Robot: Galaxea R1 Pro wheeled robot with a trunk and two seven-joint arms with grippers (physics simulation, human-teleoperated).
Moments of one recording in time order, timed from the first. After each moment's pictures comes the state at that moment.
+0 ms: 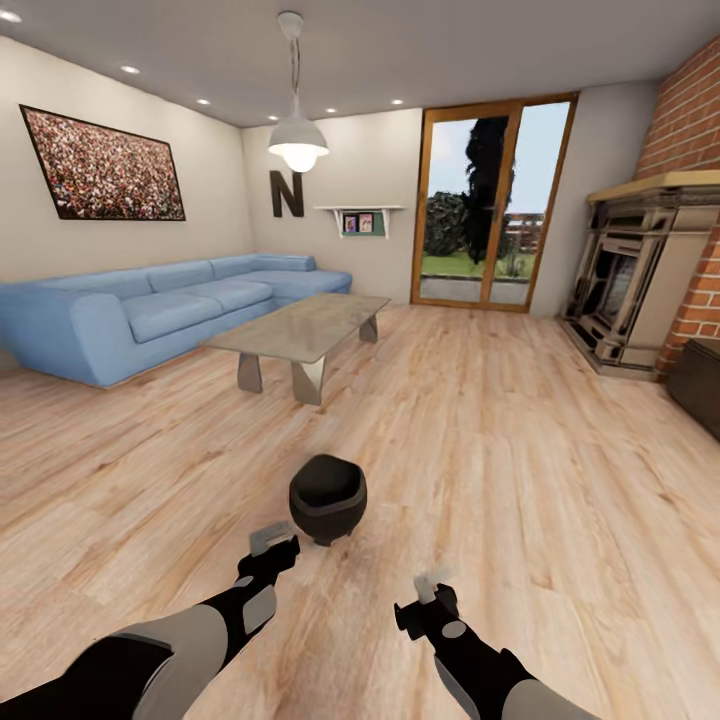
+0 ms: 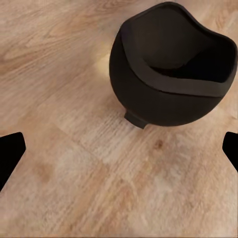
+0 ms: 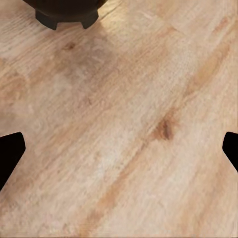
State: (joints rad) left arm -0.83 -0.12 -0.14 0.04 0.46 -0.32 0.11; right arm -0.59 0.10 0.48 -0.29 -0.10 -0.02 -0.12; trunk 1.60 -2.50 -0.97
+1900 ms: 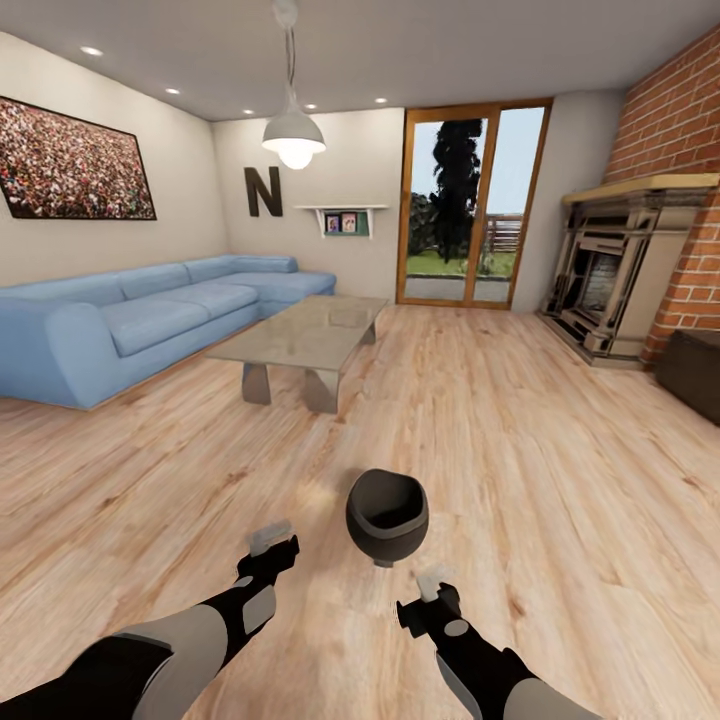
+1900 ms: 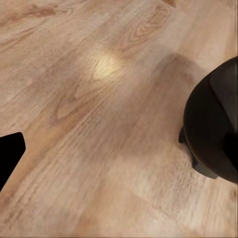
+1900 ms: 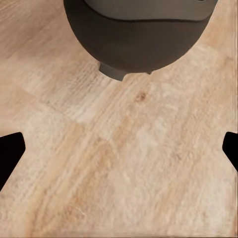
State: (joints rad) left arm -0.83 -0.12 -0.14 0.04 0.46 -0.33 0.11; right arm -0.59 0.10 0.47 -0.29 -0.11 -0.02 -0.12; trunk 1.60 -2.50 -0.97
